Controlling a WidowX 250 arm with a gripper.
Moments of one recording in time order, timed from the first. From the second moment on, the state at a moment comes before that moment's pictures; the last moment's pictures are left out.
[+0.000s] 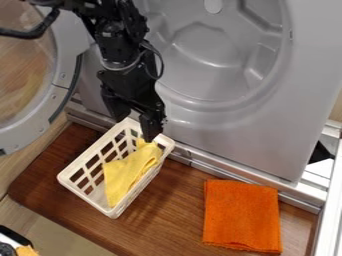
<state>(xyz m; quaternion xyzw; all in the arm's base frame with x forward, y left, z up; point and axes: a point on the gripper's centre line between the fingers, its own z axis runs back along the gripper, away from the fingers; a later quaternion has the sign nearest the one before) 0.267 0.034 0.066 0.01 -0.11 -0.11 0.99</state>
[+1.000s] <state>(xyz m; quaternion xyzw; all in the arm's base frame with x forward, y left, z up) 0.321 -0.073 0.025 -0.03 -0.11 -0.29 0.95</state>
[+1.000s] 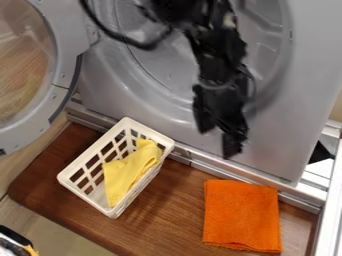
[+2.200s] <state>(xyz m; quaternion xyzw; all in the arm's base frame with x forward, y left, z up) 0.279 -0.117 -0.071 -0.06 -0.10 -0.32 0.94</state>
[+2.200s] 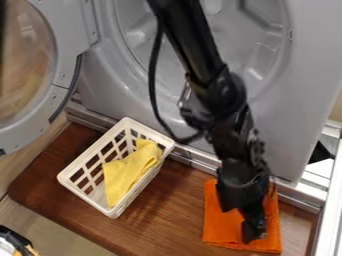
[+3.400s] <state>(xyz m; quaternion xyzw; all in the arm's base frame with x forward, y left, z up) 0.285 -0.111 -0.057 -0.03 -0.08 -0.36 0.93</state>
